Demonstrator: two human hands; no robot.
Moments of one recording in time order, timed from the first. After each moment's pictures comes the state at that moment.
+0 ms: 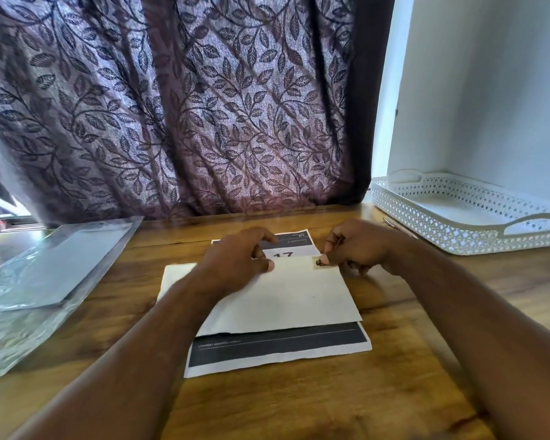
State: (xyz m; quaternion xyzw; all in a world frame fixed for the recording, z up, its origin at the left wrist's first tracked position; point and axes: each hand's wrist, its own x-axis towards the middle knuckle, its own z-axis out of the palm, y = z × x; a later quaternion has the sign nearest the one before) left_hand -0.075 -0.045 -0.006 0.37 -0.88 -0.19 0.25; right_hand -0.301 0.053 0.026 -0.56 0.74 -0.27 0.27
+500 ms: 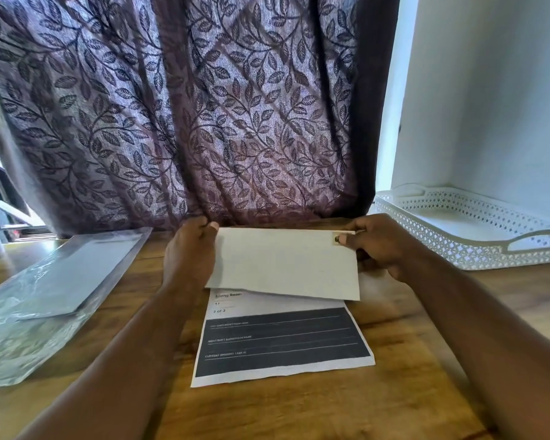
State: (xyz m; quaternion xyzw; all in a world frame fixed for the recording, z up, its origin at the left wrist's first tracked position) left_hand -0.039 -0.058 0.015 0.55 -0.69 -0.15 0.46; right_hand -0.313 0.053 0.031 -0.47 0.68 -0.50 0.26
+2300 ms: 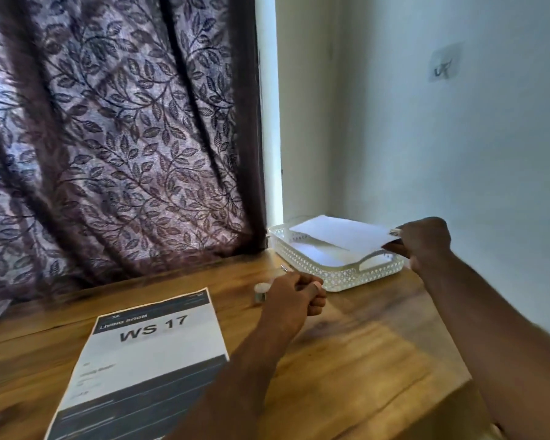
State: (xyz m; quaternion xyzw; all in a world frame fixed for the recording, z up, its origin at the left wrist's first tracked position) left_hand -0.295 0.090 0.006 0.21 -0.68 -0.62 0.33; right_hand -0.512 0.194 0.079 -0.11 0.65 -0.75 0.06
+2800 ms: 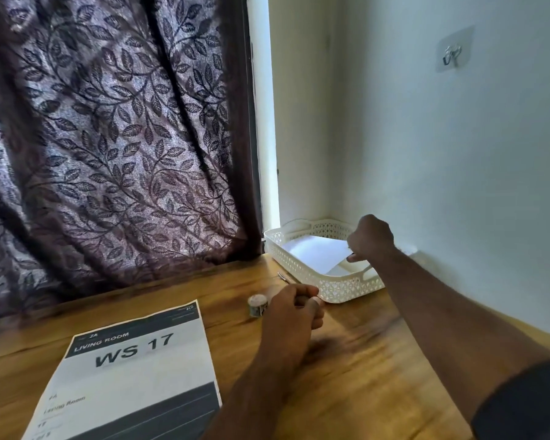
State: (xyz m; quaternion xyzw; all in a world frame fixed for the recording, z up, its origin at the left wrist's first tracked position) left_hand -0.319 0.077 -0.017 0.22 -0.67 -0.60 0.37; right_hand -0.516 0.110 0.078 -0.23 0.88 -0.42 -0.02
